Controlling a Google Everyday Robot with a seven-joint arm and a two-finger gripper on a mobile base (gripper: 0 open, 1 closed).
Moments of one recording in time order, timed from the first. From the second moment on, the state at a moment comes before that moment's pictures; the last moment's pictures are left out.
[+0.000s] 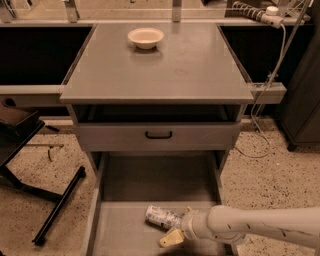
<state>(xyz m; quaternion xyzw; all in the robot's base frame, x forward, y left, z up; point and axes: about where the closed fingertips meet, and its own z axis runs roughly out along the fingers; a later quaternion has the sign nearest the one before) 0.454 -0.059 0.381 -0.37 0.86 0.22 0.27</state>
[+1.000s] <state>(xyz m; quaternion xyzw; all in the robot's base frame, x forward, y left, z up) 0.460 -0.030 0.367 -0.38 0.85 0.23 0.27</state>
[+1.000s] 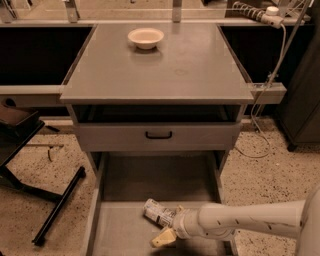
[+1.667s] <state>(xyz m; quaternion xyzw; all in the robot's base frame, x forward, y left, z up) 0.460 -0.028 0.366 -0.39 0.85 0.24 0.27</state>
